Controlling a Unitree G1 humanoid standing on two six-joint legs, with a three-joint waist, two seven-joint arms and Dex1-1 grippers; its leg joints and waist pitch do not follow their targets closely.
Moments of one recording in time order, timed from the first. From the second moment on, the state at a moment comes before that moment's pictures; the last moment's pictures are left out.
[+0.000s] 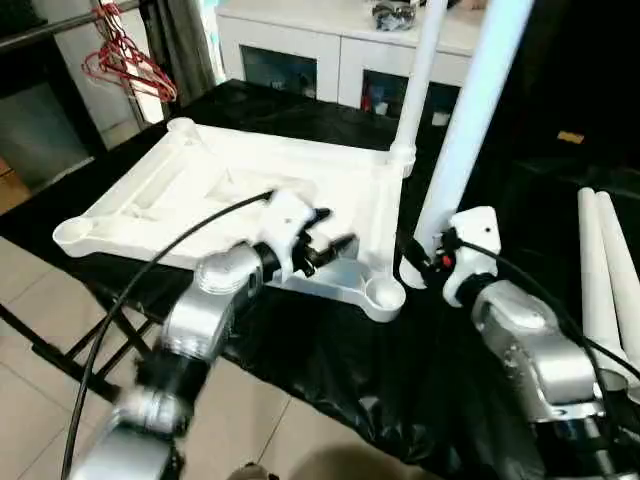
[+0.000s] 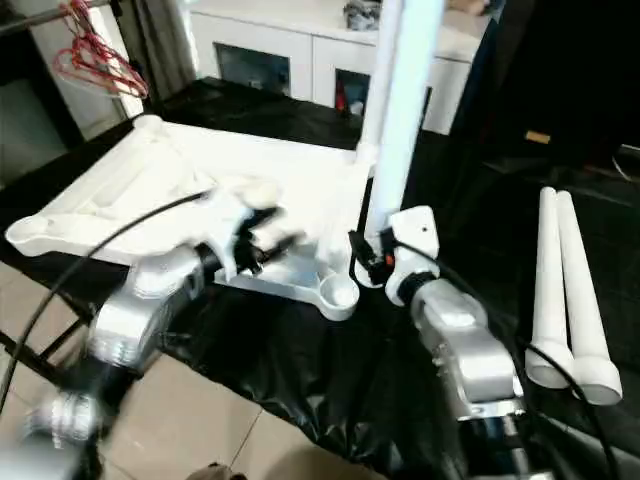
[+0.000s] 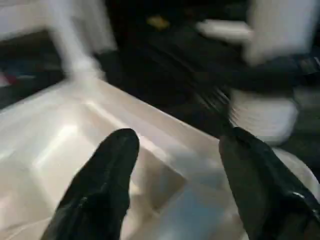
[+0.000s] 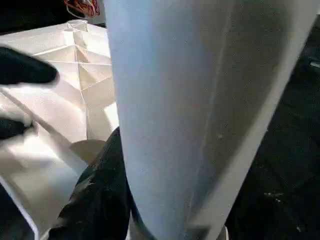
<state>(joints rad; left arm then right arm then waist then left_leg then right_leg) -0.62 0.22 -0.23 0.50 -0.08 0.06 -0.78 -0.28 -0.28 0.04 0.00 0.23 0.40 0.32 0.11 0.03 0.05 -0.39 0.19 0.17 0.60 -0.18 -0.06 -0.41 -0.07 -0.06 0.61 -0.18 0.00</state>
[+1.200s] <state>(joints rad) -0.97 0.24 -0.36 1.19 0.09 -0.10 -1.21 -0.27 -0.32 0.01 -0.03 0.23 0.40 0.39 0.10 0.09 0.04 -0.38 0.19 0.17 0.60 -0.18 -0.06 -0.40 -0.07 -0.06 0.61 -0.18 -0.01</state>
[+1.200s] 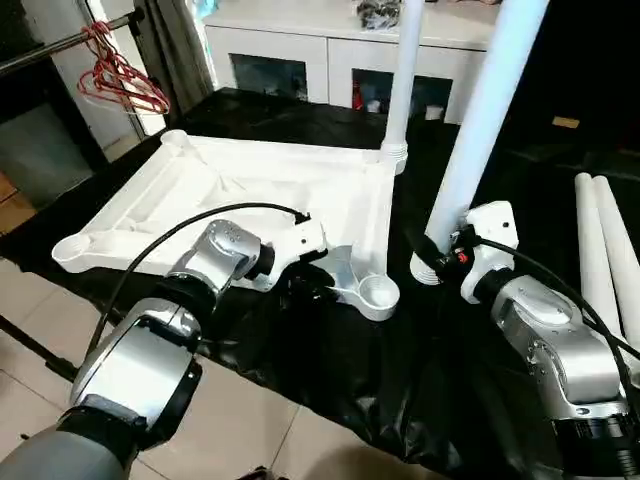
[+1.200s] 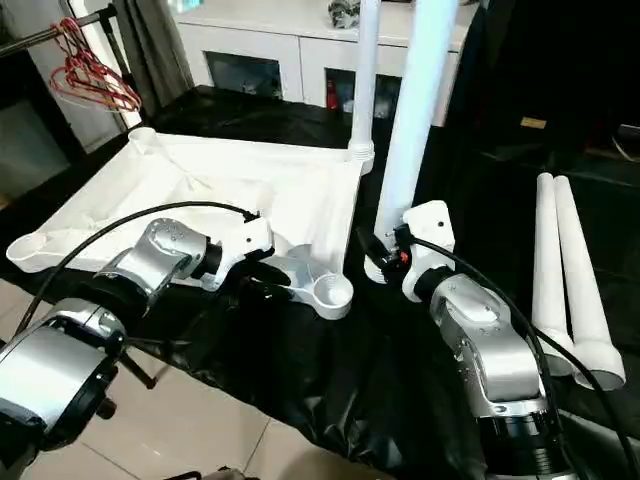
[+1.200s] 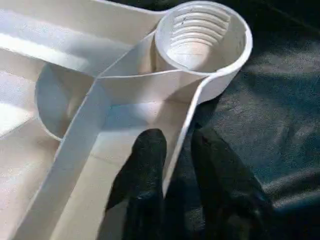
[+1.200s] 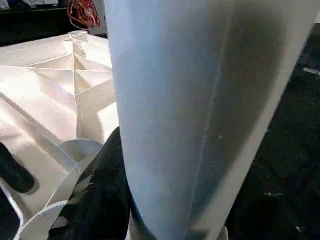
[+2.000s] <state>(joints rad) -0.83 0.15 -0.34 0.90 0.12 0.13 -1.08 -0.34 -0.32 -0.01 -0.04 0.34 0.56 0.48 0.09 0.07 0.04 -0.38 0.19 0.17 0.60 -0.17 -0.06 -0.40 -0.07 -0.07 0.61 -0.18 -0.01</state>
